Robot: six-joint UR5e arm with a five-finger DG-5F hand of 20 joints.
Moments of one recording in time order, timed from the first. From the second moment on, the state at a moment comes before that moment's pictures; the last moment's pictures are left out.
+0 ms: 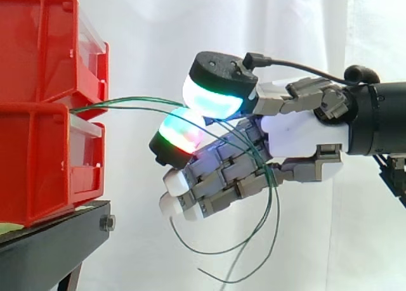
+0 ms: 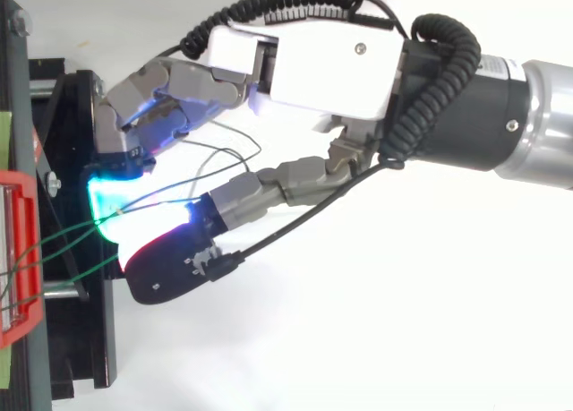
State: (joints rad) arm 0.11 -2.33 -1.03 -2.93 -1.31 -0.35
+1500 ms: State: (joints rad) arm 0.10 -2.30 -1.05 -2.88 -1.31 -0.43
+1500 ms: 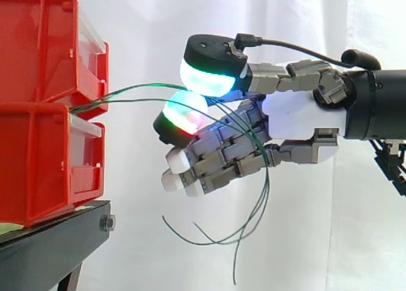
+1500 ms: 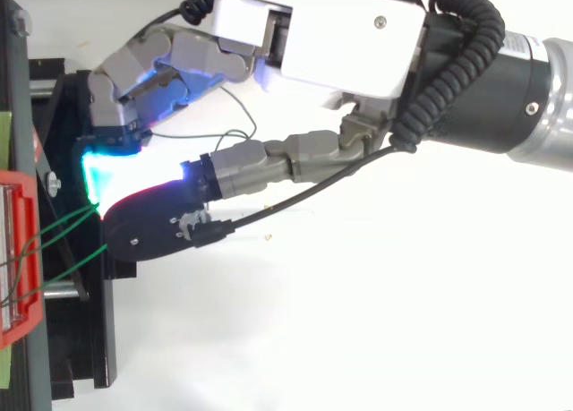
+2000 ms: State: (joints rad) arm 0.10 -2.30 -1.05 -2.87 -1.31 -0.43
